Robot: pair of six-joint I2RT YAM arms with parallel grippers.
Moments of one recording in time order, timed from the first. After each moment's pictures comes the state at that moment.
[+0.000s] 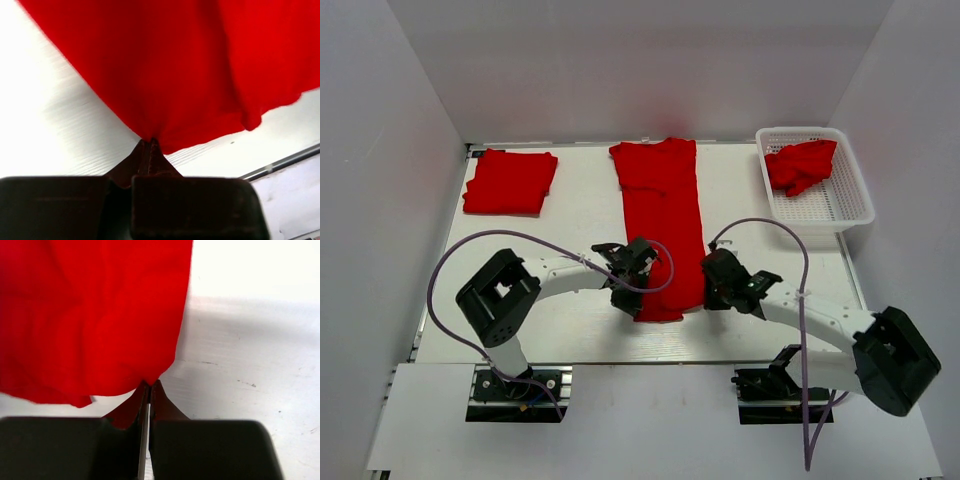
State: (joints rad) left arm -0.89 1.71 1.00 -0.54 0.10 -0.56; right arm 0.77 1.21 0.57 -0.40 0.19 0.61
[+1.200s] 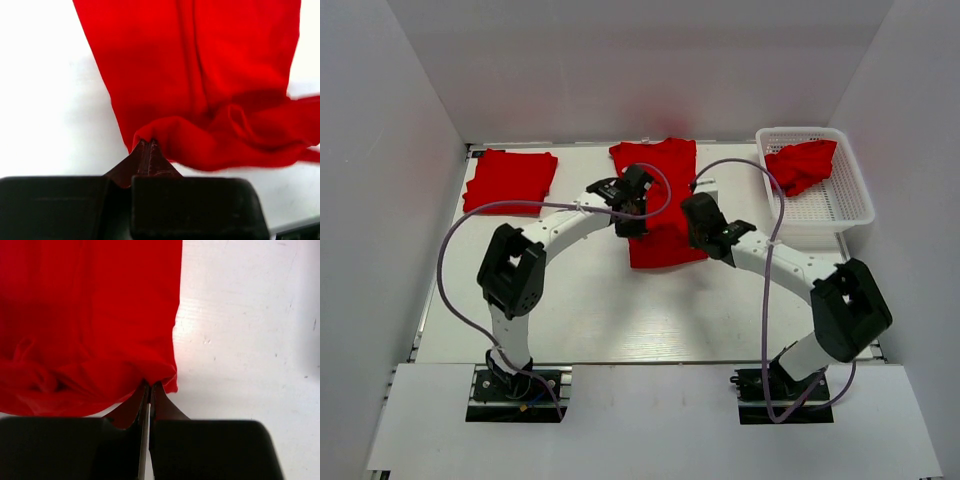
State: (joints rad) left arm -0.67 1.91 1.55 -0.70 -0.09 -0.56; right arm 0.68 1.51 1.01 -0.31 0.44 0.33
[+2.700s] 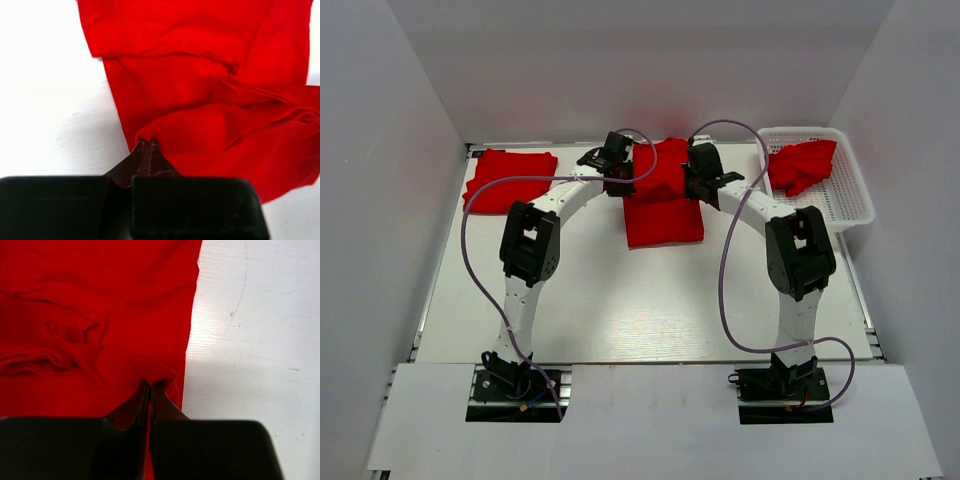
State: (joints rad) left arm -0.47 2.23 1.91 -0.56 -0.04 -0.36; right arm 0.45 1.99 1.50 -0.24 0.20 0.19
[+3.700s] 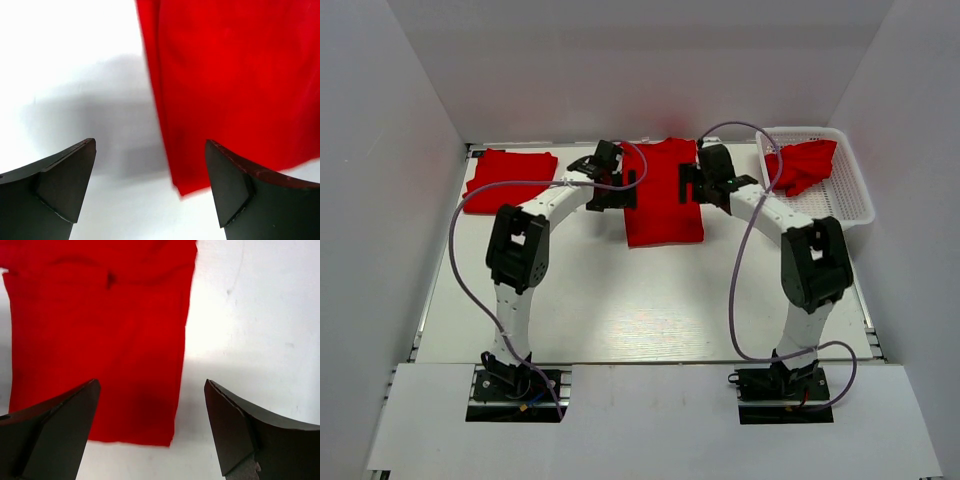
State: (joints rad) left arm -0.45 2.13 1.75 -0.60 -0.04 -0.37; right arm 0.43 1.88 1.42 -0.27 0.14 0.21
